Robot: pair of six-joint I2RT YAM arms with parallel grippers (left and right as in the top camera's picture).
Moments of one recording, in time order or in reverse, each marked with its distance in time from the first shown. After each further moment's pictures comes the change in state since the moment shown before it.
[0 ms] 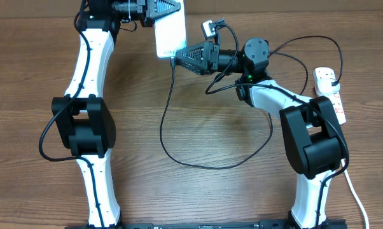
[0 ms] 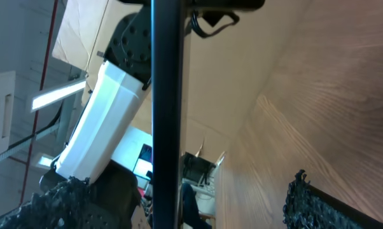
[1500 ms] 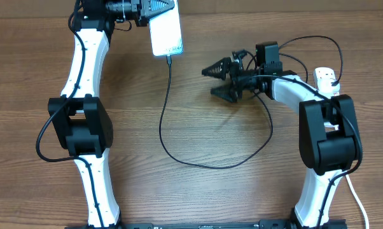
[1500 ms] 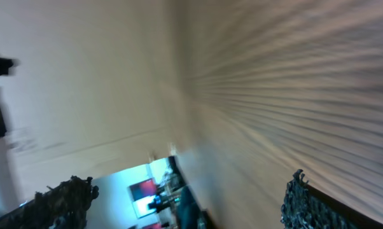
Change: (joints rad) left arm 0.024 0.000 0.000 -0.015 -0.024 0.001; right arm -0.166 -0.014 0.003 -1.224 0.058 -0.572
